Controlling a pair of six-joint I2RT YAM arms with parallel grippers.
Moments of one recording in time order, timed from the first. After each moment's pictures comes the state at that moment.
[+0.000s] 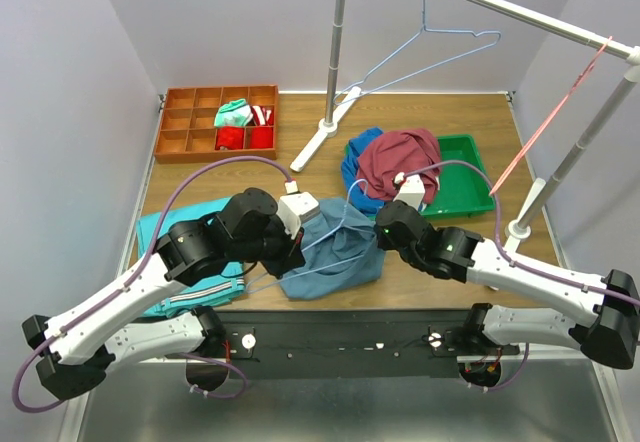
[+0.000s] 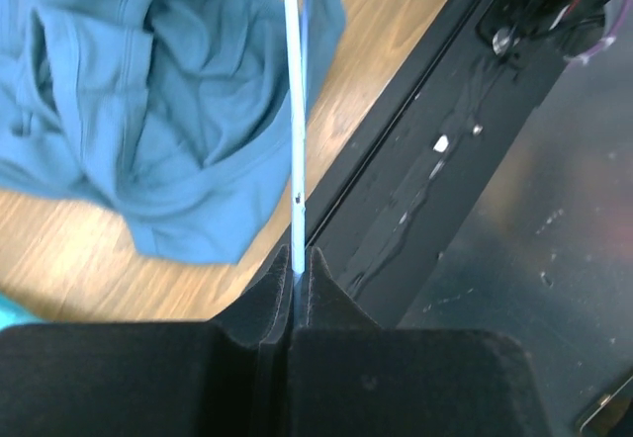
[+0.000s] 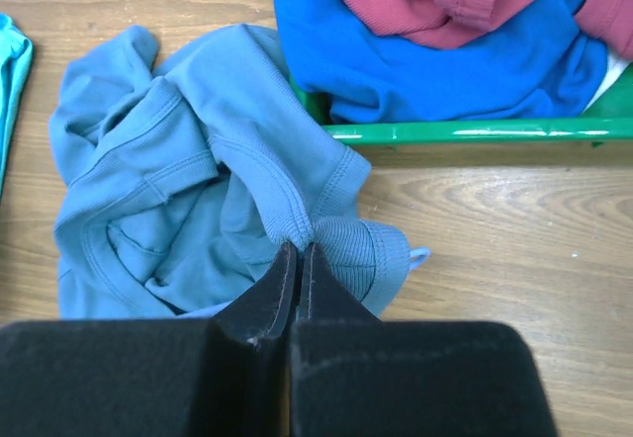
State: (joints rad) left arm -0.95 0.89 1.08 -0.91 0.19 -0.21; right arm 1.01 1.11 0.81 -0.45 0.58 0.73
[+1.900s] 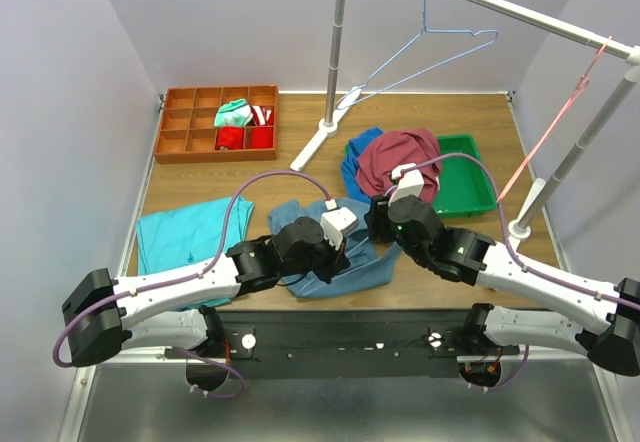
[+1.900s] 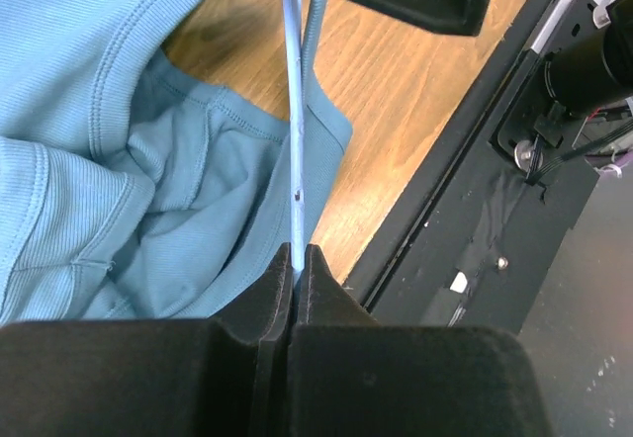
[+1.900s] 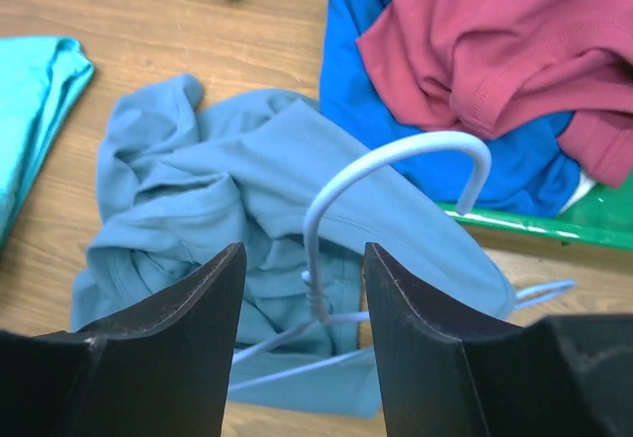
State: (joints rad) left arm -1.11 1.11 0.70 -0.12 0.03 -0.34; right arm 1.01 1.04 0.83 -0.34 0.56 0.47
